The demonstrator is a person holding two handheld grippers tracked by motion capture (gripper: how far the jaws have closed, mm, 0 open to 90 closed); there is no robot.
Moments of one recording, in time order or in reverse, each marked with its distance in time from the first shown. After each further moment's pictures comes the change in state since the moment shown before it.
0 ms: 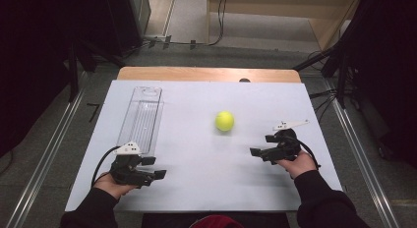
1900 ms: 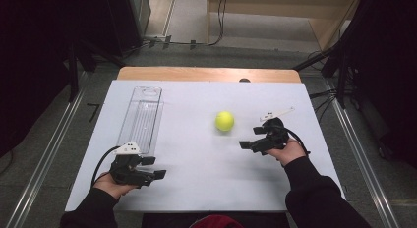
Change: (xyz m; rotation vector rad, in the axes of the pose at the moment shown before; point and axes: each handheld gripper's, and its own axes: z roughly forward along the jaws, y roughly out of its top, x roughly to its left) left arm 0.000 0.000 -0.001 0.000 -0.001 0.002; right arm 0.007 0.038 0.020 0.038 0.073 -0.075
